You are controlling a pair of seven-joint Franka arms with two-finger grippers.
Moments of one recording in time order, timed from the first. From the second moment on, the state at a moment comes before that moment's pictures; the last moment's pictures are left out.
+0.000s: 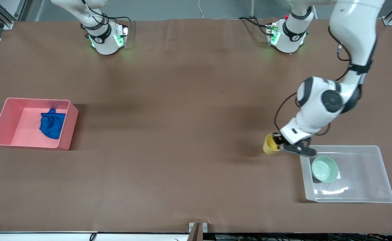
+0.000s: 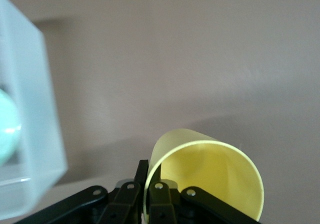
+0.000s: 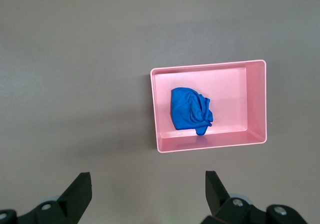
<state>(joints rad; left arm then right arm) 0.02 0.39 -0.24 -1.84 0.02 2.41 0.00 -0.08 0.01 -0.09 -1.45 -0.03 1.46 -0.05</state>
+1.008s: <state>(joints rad) 0.27 0.76 -0.22 -1.37 0.02 2.22 0.34 -0.08 0.01 -0.09 -1.45 -0.03 1.46 -0.05</state>
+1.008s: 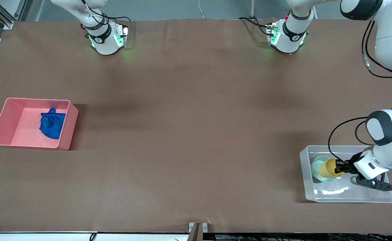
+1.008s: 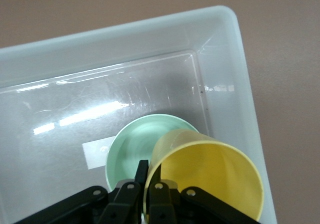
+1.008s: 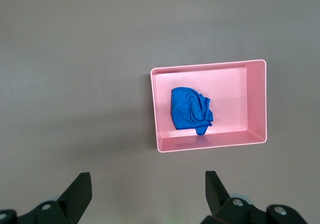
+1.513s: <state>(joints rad) 0.27 0.82 -0.22 -1.36 0.04 2.31 0.34 -0.08 0.01 -0.09 -1.45 -0.03 1.46 -0.05</state>
